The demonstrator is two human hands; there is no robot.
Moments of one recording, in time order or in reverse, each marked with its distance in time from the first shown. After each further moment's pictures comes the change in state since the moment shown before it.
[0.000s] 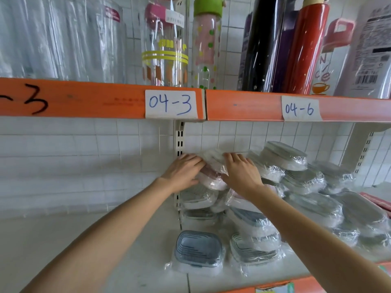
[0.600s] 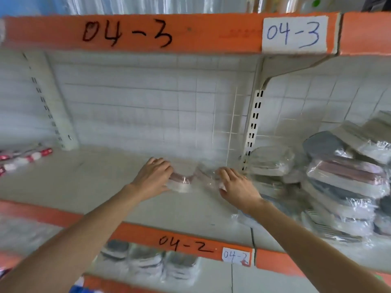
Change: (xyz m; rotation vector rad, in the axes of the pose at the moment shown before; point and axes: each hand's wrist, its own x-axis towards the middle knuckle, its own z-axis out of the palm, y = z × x) left_hand -0.262 -0.050 -0.039 0.235 -0.315 -0.324; right_hand -0.062 -0.159 0.097 0.289 -0.225 -0.439
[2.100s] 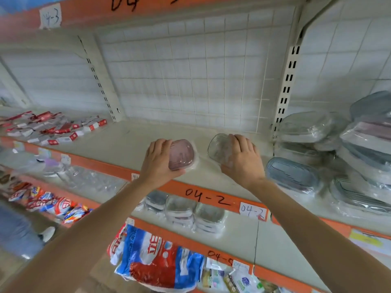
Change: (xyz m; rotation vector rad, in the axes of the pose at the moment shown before) left_hand -0.090 0.029 -0.002 -0.223 0.072 -0.581; right_hand -0.017 -0.054 0.009 0.176 0.198 0.036
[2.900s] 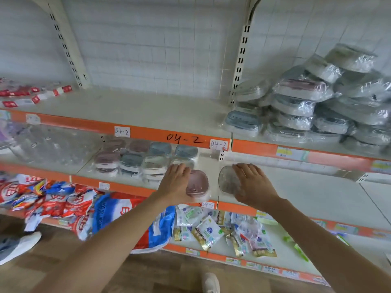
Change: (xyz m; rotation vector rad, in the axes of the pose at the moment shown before) left_hand -0.201 0.097 0.019 -0.044 -0.433 0.328; right_hand -0.260 -0.003 -0.049 -0.324 -0.386 -0.008
